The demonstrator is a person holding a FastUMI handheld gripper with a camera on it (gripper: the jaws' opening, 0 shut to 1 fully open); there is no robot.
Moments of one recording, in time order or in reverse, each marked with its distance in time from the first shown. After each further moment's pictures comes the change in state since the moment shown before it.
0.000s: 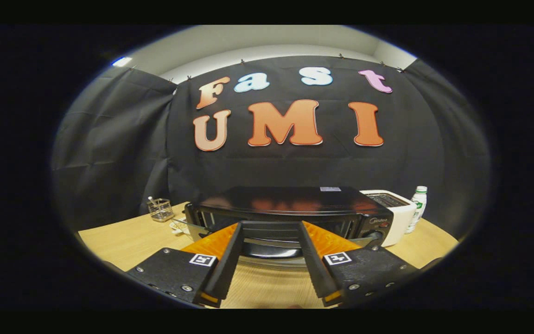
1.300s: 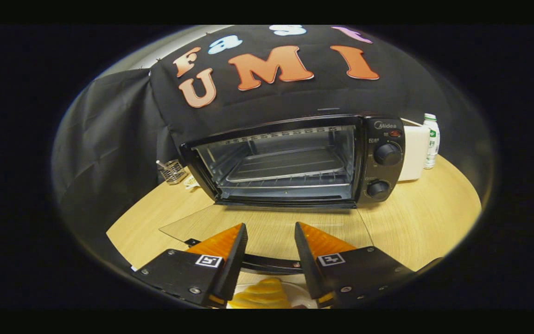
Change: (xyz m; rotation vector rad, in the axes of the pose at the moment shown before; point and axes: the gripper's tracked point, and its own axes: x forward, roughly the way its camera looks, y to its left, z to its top) arm -0.037 0.001 -0.114 0.201 0.470 0.094
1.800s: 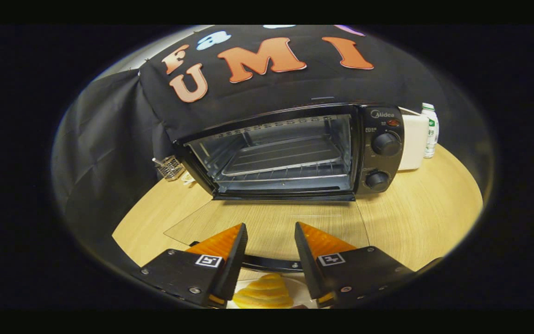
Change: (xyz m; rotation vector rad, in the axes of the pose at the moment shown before) arm -0.003 -0.005 -0.004 0.057 0.084 0.000
